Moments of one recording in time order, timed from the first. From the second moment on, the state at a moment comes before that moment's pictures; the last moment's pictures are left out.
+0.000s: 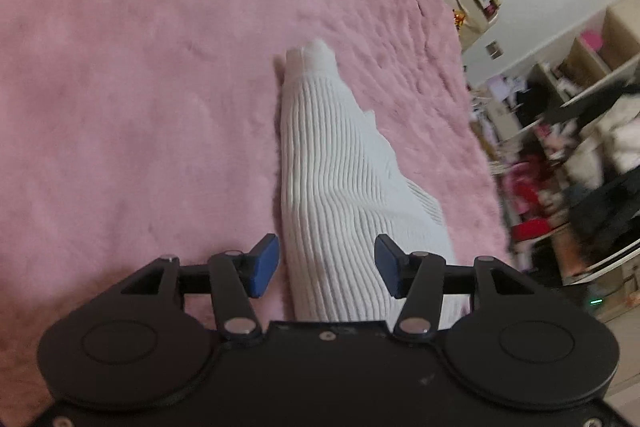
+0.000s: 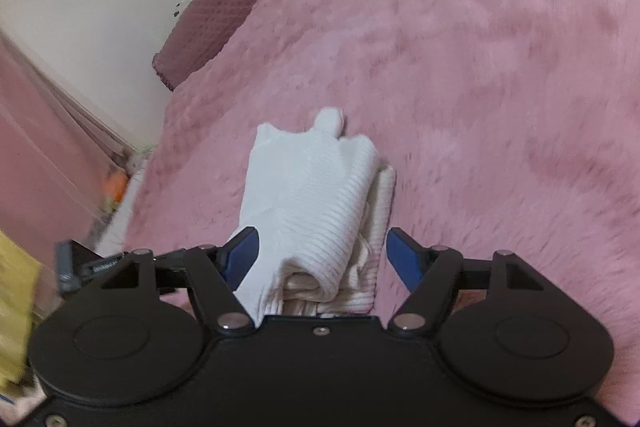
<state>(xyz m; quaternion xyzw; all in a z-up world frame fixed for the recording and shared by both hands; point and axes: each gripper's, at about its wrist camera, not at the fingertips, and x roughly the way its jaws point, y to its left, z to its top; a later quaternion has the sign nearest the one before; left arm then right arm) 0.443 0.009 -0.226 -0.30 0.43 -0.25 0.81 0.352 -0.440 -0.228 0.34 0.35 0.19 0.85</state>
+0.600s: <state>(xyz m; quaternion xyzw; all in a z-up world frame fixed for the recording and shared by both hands) 0.500 -0.009 -0.283 -0.38 0.48 -0.32 0.73 0.393 -0.435 -0.278 0.46 0.38 0.26 0.76</state>
